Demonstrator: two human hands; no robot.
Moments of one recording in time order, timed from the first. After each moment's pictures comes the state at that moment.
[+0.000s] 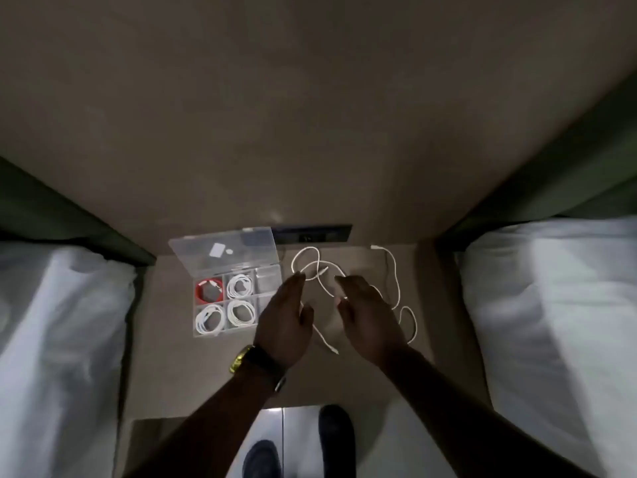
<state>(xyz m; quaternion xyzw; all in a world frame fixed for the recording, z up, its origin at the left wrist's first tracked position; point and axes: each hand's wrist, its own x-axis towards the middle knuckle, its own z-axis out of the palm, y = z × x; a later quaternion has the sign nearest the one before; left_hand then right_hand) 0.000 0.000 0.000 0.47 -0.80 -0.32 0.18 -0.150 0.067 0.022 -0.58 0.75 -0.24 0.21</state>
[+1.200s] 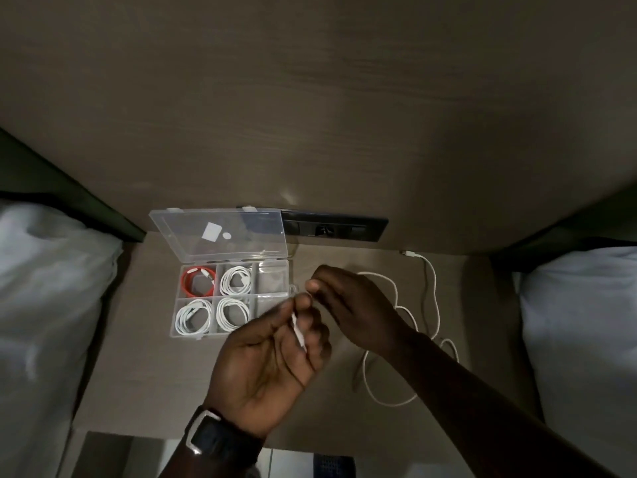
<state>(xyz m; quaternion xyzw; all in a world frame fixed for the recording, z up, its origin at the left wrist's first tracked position) 0.003 -0.007 0.000 0.21 -0.01 -0.92 0.32 -0.162 -0.014 -0.042 -0.69 0.56 -0.32 0.33</state>
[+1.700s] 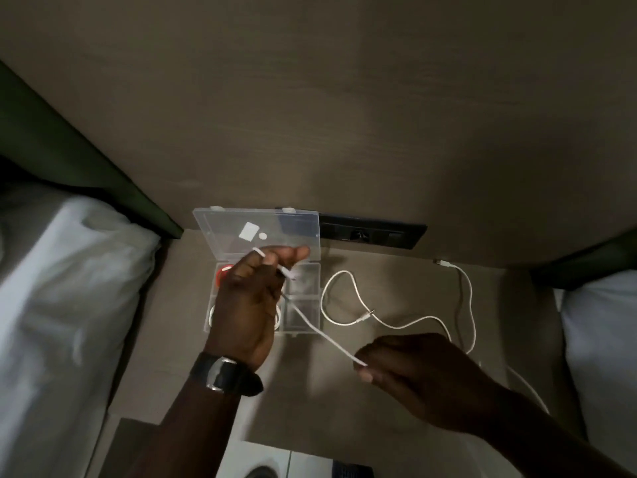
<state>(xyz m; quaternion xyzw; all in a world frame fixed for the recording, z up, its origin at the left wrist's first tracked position) 0.044 -0.066 -0.021 0.41 -0.36 -0.68 0.50 -0.174 0.046 -0.017 -0.80 0.51 -0.11 0.29</state>
